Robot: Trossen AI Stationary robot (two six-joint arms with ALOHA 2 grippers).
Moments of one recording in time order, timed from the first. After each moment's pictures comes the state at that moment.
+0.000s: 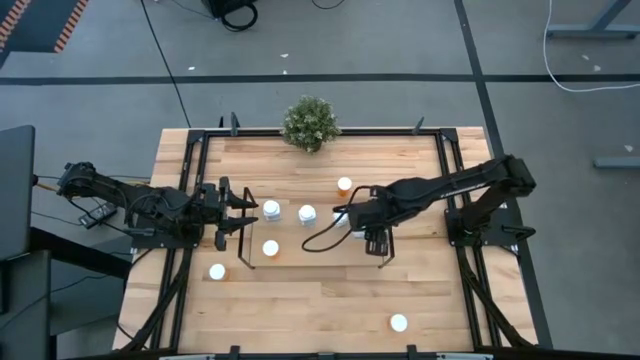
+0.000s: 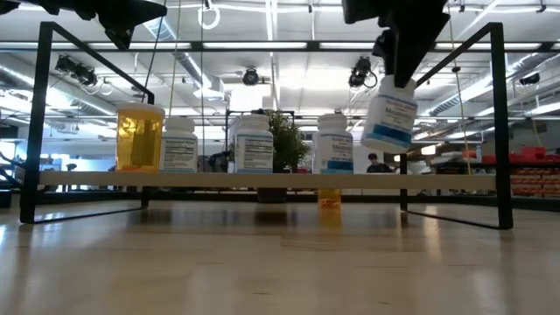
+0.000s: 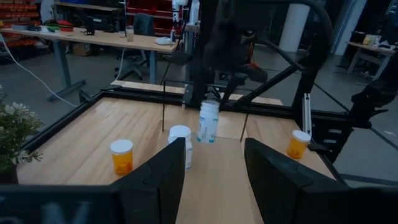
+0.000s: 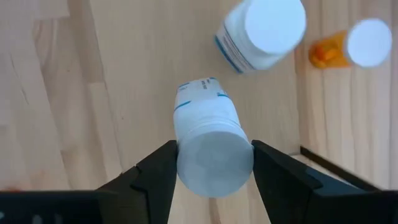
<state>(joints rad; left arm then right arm) -0.33 0.56 0.45 0.03 -0.41 -0.15 0.19 1.62 1.43 -1.16 0.13 0.33</state>
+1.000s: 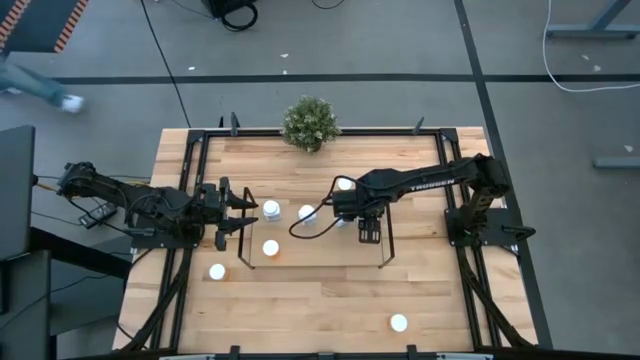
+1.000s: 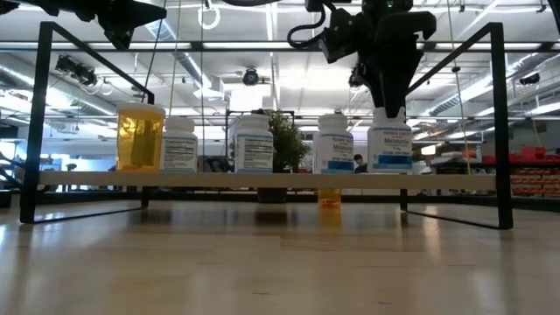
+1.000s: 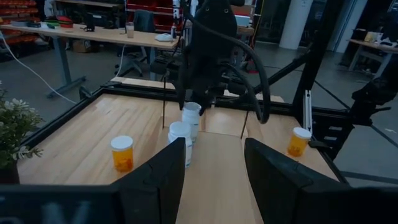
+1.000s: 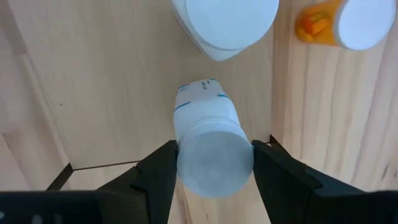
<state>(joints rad) -0.33 0.56 0.45 0.02 -0.41 -0.15 0.06 1.80 1.56 -1.33 0.10 0.19</state>
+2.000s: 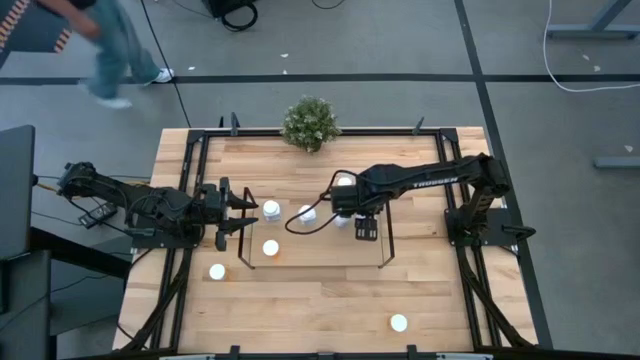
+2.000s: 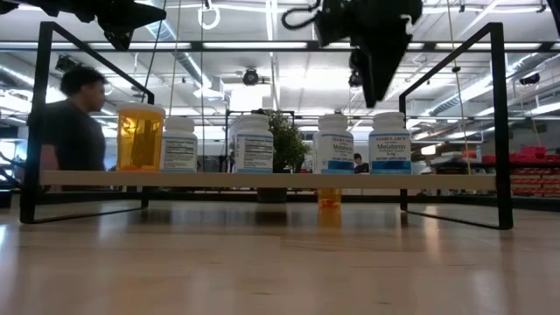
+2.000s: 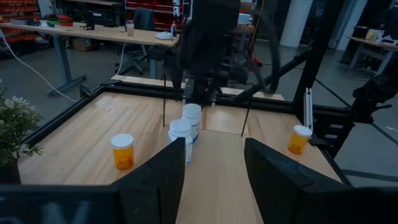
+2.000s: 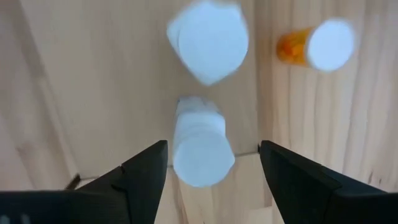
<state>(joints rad) -0.33 0.56 0.45 0.01 -0.41 -0.15 0.06 1.80 1.64 -1.35 0.12 0.19</state>
